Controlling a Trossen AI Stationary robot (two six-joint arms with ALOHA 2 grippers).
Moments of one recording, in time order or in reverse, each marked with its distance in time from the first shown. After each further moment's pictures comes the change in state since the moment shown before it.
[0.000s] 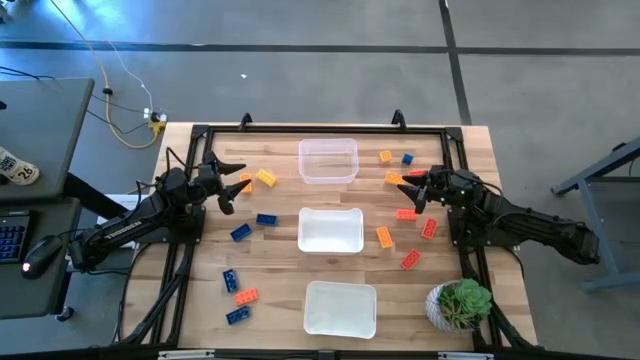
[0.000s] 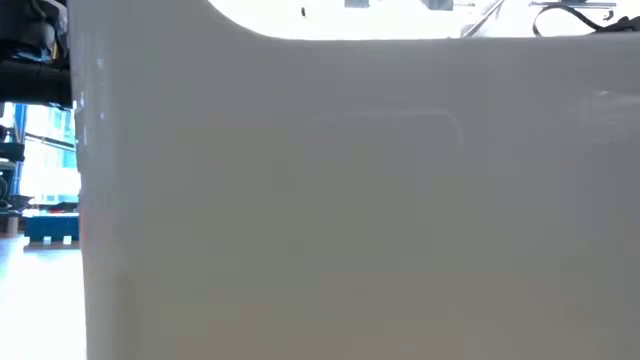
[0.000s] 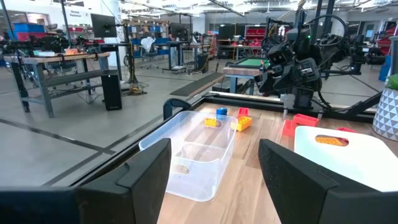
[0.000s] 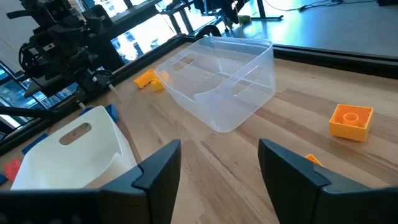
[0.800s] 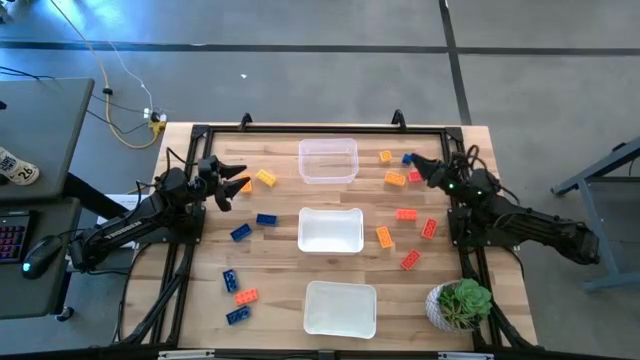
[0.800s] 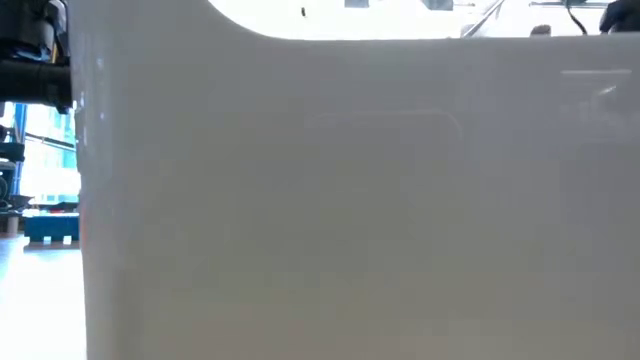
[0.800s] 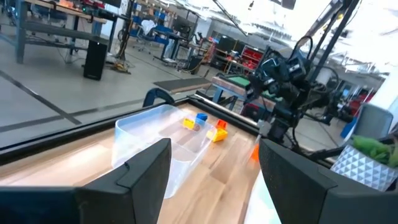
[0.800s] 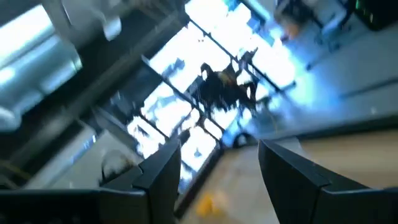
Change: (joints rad) left arm 0.000 0.000 0.000 0.015 0.000 -0.359; right arm 0.000 0.000 0.012 0.412 0.228 0.448
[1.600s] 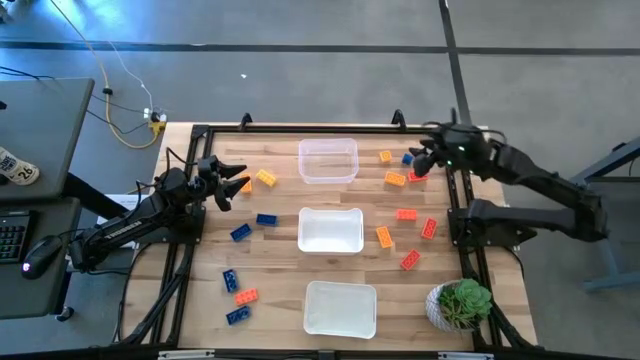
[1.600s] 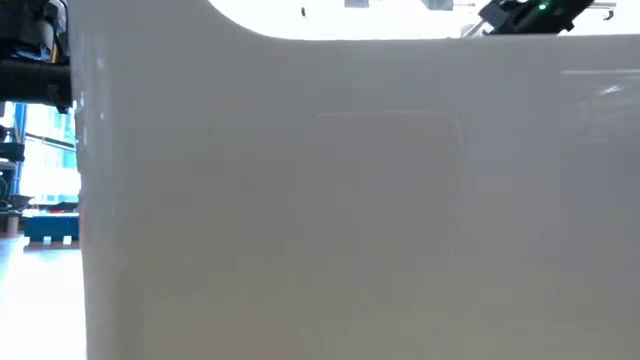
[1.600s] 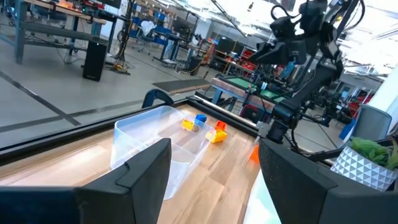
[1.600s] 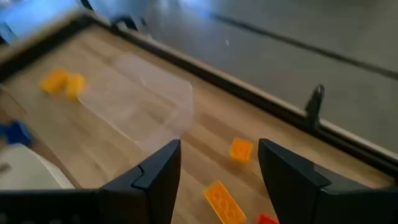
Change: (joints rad) left arm 0.000 0.000 0.000 0.001 0.000 0.000; right arm -0.003 0.519 0.864 -1.161 0.086 -0.496
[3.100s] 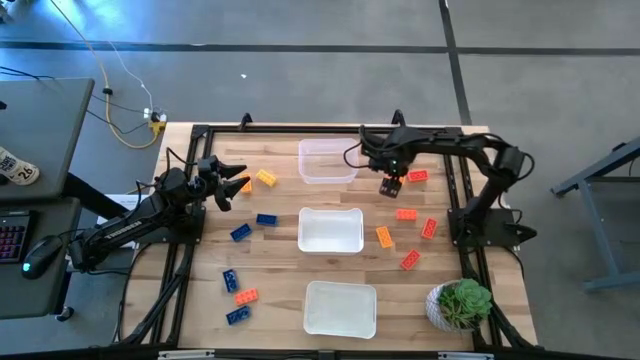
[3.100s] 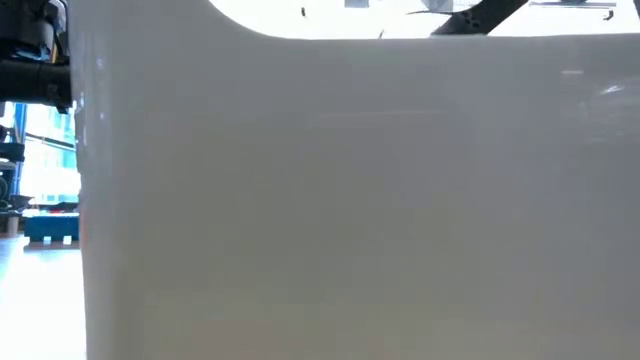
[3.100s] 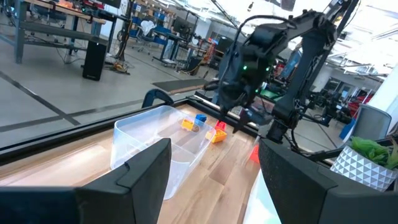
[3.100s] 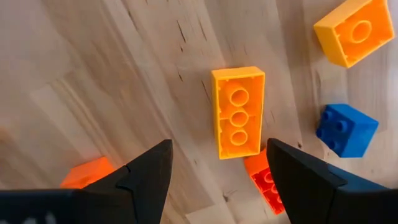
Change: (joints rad) left arm 0.000 0.000 0.000 0.000 0.001 0.000; right arm -0.012 0.941 0.285 -0.352 -0.138 -0.450
